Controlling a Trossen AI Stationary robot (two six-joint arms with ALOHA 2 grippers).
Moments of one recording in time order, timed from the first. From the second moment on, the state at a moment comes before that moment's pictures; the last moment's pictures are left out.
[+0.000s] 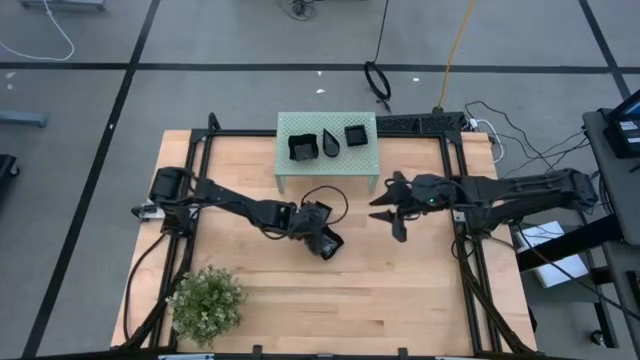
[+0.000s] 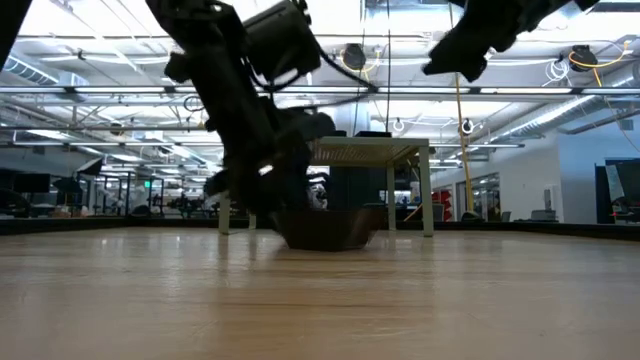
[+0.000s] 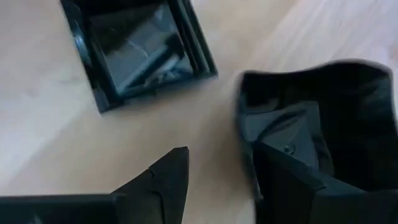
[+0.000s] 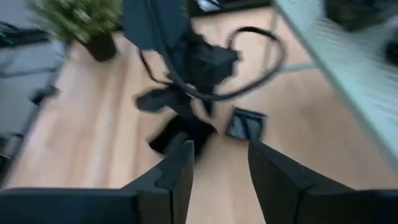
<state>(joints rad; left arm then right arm) -0.08 1.87 1.08 -0.25 -0.16 -0.82 0.03 0.98 0.77 -0.30 0.04 0.18</state>
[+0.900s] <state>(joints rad) -0.06 1.61 1.08 -0.07 -0.36 -0.95 -0.10 0.76 0.64 -0.34 0.15 0.04</state>
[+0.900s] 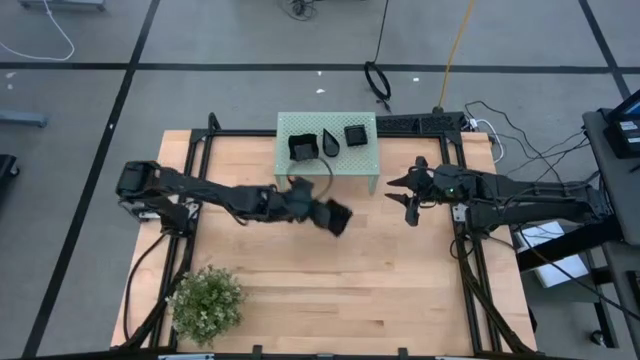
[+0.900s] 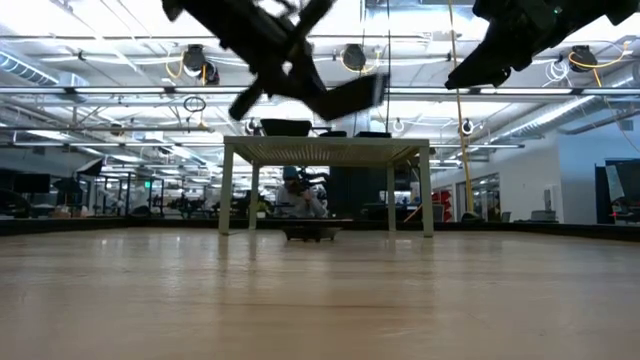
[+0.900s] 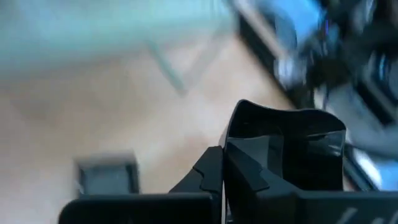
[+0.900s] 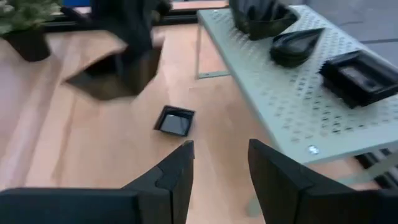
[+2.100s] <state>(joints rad) 0.25 1.46 1.08 -0.28 -0.74 -0.92 -0.22 0.77 0.64 -0.18 0.21 -0.09</state>
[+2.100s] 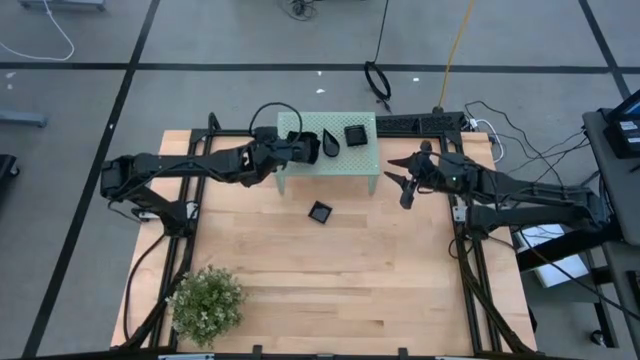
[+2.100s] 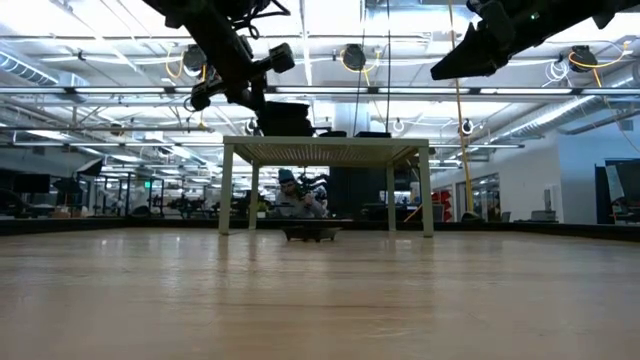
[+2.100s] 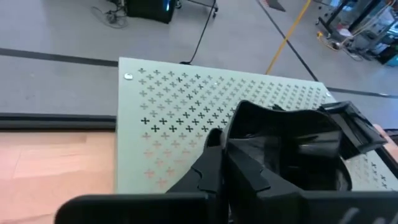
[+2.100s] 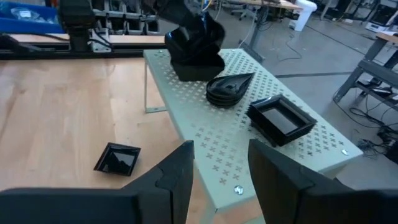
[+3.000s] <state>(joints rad) 0.27 1.40 1.08 0.05 -0.60 -0.70 -0.24 0.79 0.65 -0.16 0.21 -0.07</state>
